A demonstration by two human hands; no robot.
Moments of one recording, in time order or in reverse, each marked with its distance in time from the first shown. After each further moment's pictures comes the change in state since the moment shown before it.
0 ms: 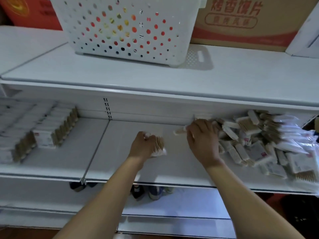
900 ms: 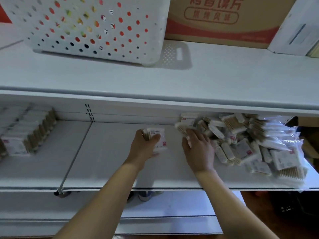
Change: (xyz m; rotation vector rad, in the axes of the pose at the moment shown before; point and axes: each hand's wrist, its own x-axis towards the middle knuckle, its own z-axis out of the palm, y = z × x) left_hand 0.015 0.000 0.051 -0.078 -0.122 0.012; right_hand -0.033 0.022 0.001 -0.025 -0.149 0.353
